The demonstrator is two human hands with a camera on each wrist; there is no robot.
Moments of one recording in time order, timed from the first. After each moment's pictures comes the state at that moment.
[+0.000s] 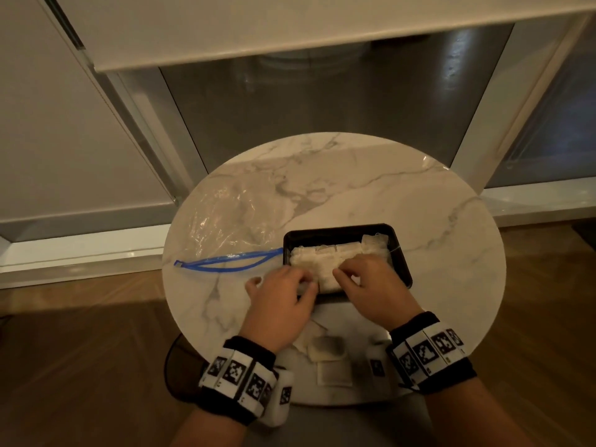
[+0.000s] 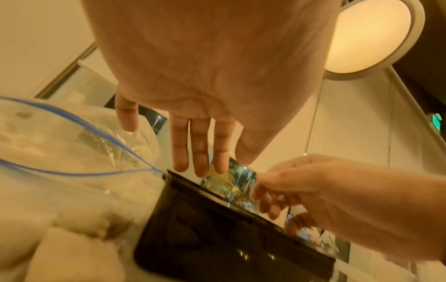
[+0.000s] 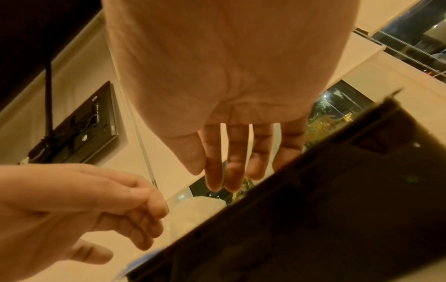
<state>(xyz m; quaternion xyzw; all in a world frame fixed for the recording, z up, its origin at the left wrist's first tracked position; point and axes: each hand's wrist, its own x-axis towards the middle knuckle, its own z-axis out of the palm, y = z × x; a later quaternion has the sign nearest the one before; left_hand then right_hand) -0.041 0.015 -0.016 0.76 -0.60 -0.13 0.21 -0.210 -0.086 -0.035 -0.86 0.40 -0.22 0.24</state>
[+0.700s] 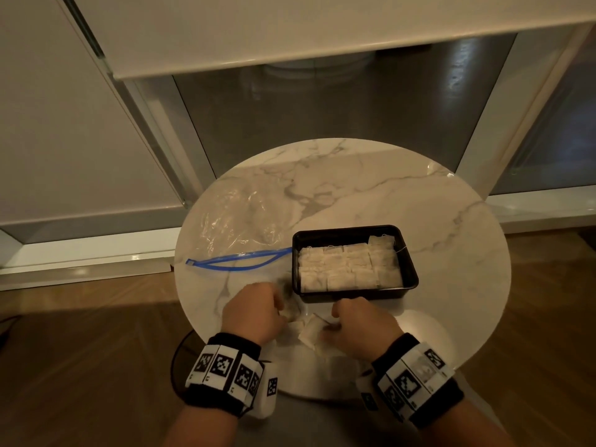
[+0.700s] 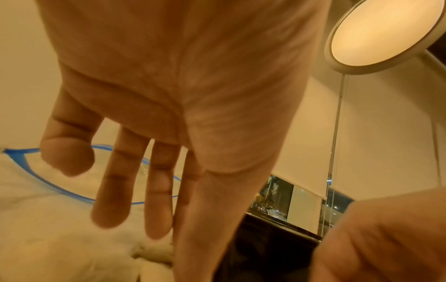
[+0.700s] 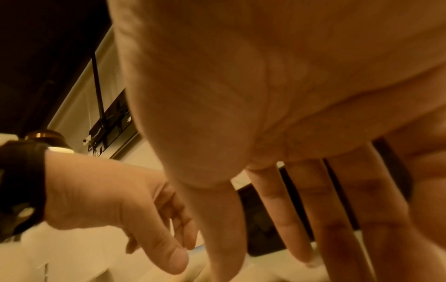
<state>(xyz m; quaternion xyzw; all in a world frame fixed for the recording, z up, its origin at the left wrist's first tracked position) -0.002 0.040 -0.017 0.84 -0.52 -0.16 0.04 -0.187 -0.023 -0.027 -0.83 0.48 0.09 0.26</state>
